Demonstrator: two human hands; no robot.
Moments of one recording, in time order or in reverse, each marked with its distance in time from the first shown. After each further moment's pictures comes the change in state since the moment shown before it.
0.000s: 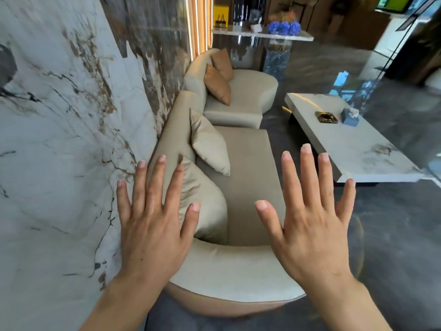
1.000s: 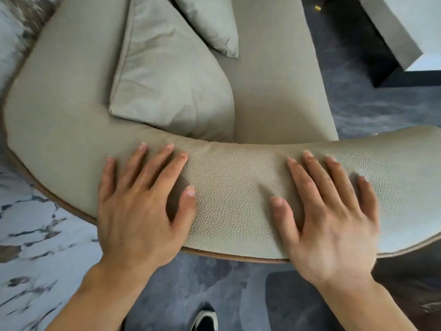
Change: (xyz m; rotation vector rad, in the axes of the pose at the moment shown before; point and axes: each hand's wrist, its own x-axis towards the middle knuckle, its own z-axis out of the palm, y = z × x) left_hand -0.215 -0.015 0.334 -0.064 -0.316 0.030; right_hand -0.222 0.079 0.356 0.022 -0.261 0.065
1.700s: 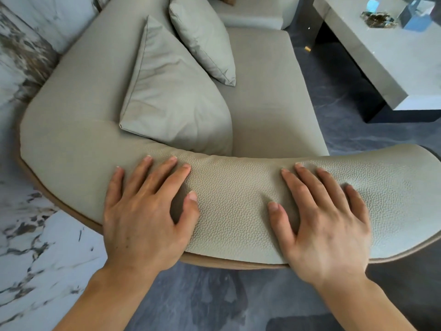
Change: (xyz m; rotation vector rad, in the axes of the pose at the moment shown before) left_hand 0.072 -0.002 0.027 -0.024 0.039 -0.072; right_hand 0.075 0.011 0.032 0.029 0.122 -0.017
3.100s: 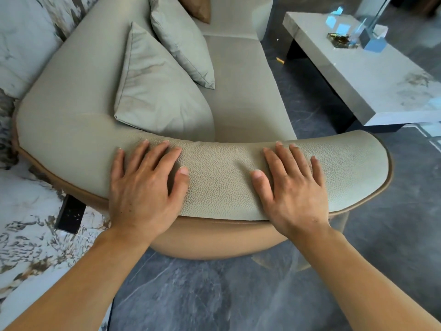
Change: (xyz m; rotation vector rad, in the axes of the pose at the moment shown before) left_hand 0.148 -0.025 0.047 -0.094 -0.006 0.082; right_hand 0.141 -0.006 0.049 -0.073 -0.258 0.076
